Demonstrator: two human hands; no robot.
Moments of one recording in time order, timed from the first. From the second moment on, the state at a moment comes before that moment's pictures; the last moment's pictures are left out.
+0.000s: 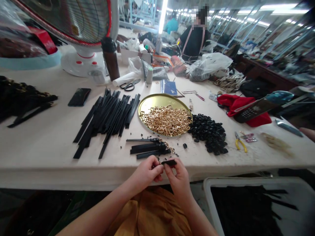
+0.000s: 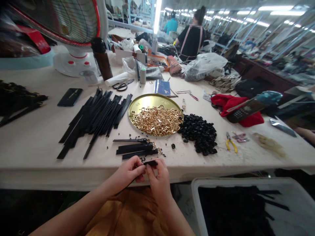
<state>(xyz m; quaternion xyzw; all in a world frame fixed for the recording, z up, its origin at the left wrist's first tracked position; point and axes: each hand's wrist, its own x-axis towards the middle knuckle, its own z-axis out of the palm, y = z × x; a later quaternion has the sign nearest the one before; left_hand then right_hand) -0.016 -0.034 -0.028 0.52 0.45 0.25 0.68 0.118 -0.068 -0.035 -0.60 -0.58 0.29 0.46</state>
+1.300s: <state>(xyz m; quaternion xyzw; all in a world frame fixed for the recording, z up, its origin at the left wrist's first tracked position) -0.016 -0.048 0.003 0.69 0.44 0.27 0.51 0.137 -0.071 -0.027 -0.53 -0.33 0.58 0.52</state>
